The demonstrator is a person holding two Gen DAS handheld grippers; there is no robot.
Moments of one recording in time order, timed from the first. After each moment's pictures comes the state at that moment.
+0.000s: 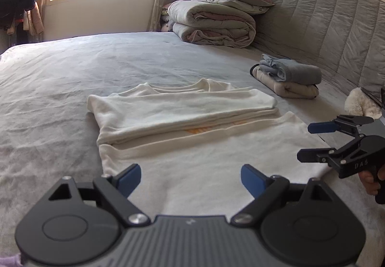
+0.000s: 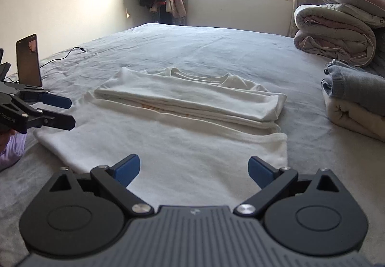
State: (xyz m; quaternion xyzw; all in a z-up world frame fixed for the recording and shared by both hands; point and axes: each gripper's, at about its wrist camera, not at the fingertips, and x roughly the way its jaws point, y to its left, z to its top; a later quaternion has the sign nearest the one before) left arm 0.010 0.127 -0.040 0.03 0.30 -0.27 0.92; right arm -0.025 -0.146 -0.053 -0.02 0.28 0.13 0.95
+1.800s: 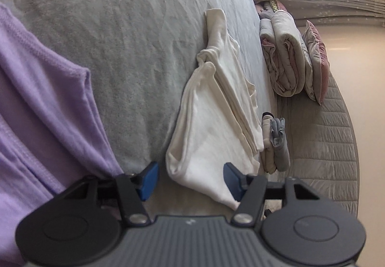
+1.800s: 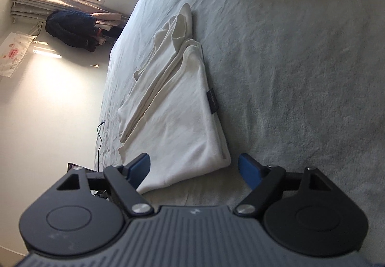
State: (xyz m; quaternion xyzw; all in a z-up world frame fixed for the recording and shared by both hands) left arm 0.017 0.249 -0.099 -0.46 0.51 -0.21 0.70; right arm -0.055 -0.287 -0.066 0.47 0.43 0.14 0.76
